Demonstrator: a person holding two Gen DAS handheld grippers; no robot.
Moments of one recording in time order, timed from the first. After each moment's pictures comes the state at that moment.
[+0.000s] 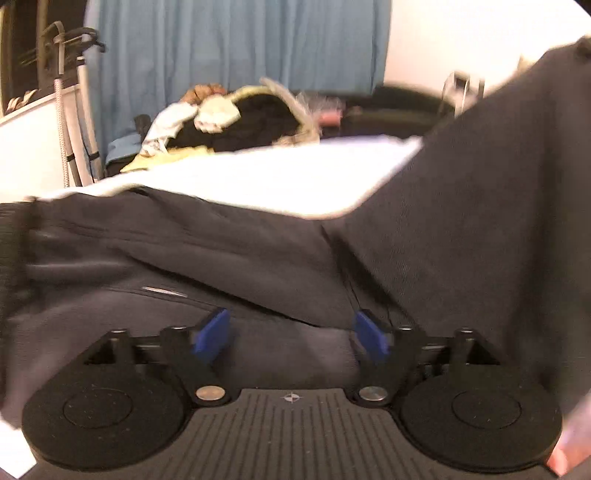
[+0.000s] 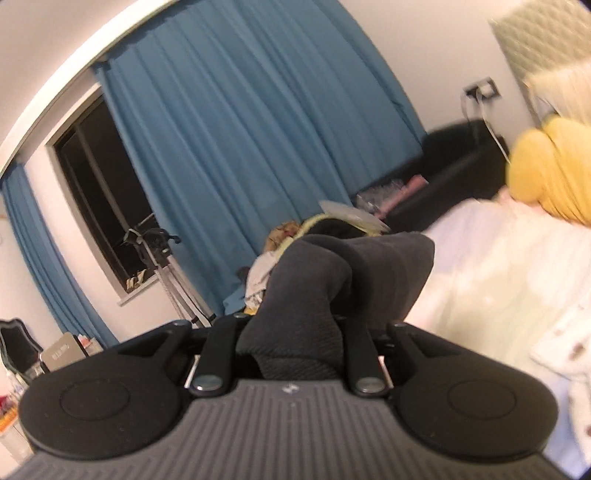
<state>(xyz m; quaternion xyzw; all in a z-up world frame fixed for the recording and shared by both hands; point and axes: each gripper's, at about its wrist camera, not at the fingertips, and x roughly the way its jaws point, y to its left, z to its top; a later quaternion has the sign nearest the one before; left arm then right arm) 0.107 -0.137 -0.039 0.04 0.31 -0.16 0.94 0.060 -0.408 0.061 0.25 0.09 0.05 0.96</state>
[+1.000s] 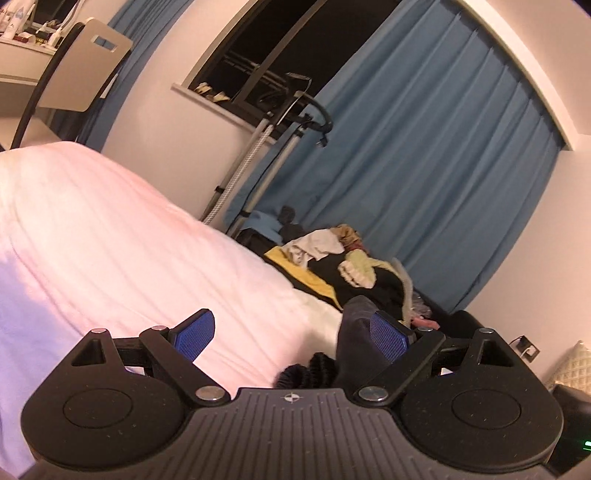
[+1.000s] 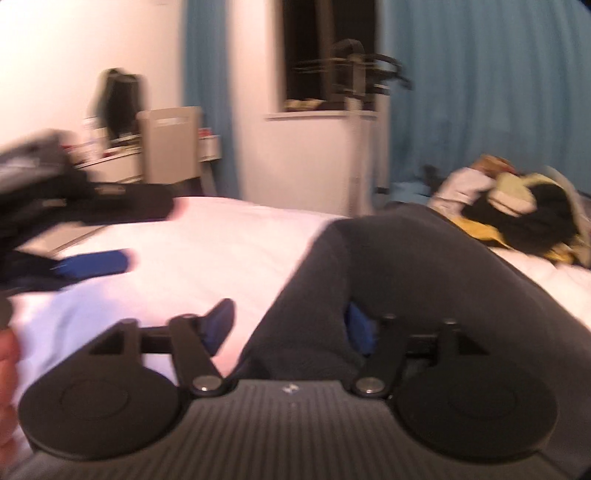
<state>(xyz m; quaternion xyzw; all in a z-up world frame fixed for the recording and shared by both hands) 0.086 0.187 0.004 -0.28 0.14 -0.03 0.95 0.172 -0.020 -0.042 -0.04 0.20 0.33 0.92</state>
